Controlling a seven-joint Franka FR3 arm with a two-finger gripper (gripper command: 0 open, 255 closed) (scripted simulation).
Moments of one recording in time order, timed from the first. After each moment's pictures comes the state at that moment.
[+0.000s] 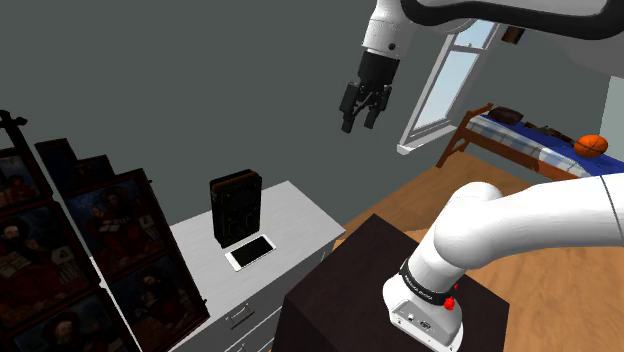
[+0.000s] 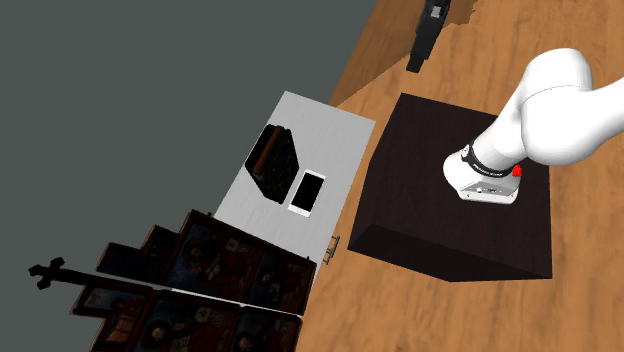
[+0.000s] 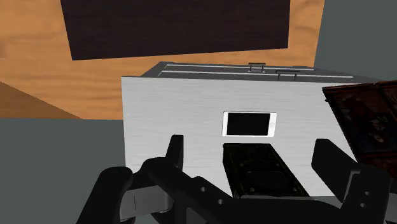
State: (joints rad) arm 0.01 -0.79 0.04 -2.39 0.11 1.57 0.11
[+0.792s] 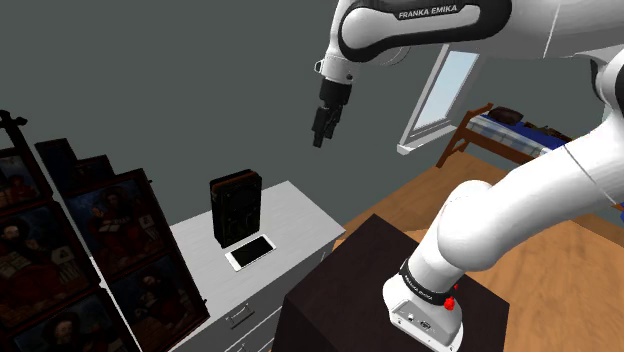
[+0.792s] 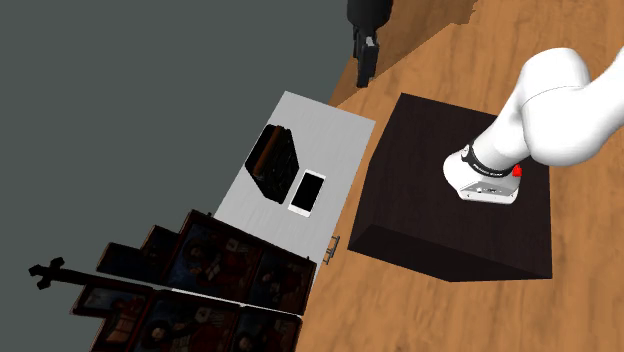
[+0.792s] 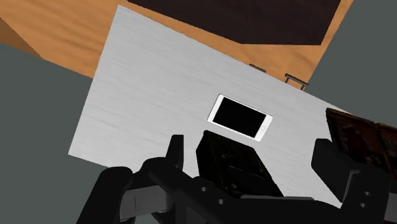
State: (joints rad) arm 0.10 -0.46 -0.08 -2.37 0.08 1.85 -0.31
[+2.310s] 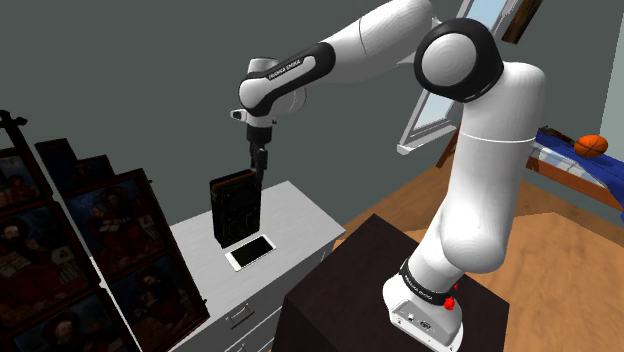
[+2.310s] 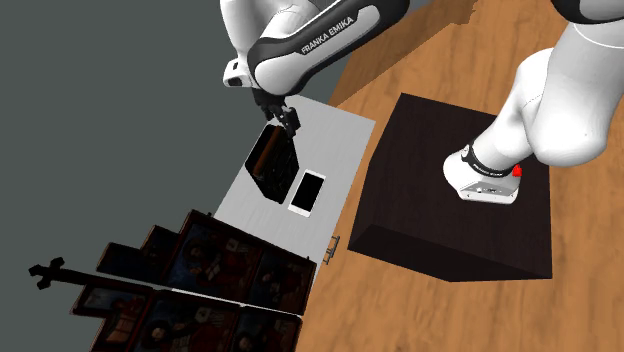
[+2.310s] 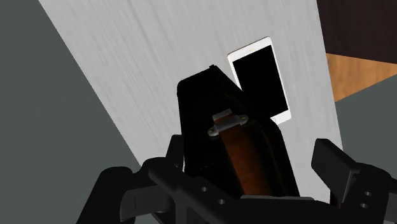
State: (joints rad) arm 0.20 0.31 -0.07 -1.96 0.18 2.13 -1.04
